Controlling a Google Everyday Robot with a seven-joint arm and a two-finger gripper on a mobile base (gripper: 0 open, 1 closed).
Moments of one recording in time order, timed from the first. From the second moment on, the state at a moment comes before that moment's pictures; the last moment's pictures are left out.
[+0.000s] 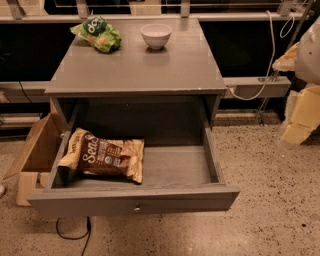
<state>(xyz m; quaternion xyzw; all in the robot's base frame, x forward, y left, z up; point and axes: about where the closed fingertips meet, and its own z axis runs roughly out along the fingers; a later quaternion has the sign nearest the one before) 0.438 -0.217 0.976 -0.60 0.78 -0.03 0.16</state>
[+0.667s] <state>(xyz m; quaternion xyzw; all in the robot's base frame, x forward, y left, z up) 0.452 -0.190 0.965 -0.61 0.77 0.01 0.19</state>
